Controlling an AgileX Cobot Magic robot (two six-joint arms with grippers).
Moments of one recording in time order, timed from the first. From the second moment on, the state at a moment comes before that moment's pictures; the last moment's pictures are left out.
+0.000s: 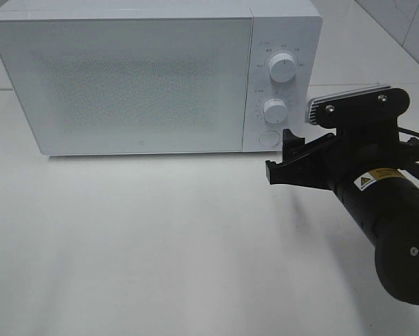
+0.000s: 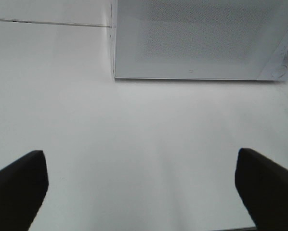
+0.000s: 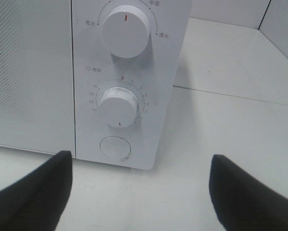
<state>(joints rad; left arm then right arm) 0.01 -0.01 -0.52 -0.22 1.07 0.09 0.82 1.69 -0.40 0.83 -1.14 -0.41</state>
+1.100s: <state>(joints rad) 0.01 -0.01 -0.52 -0.22 1.07 0.09 0.82 1.69 -0.40 0.83 -1.05 0.66</state>
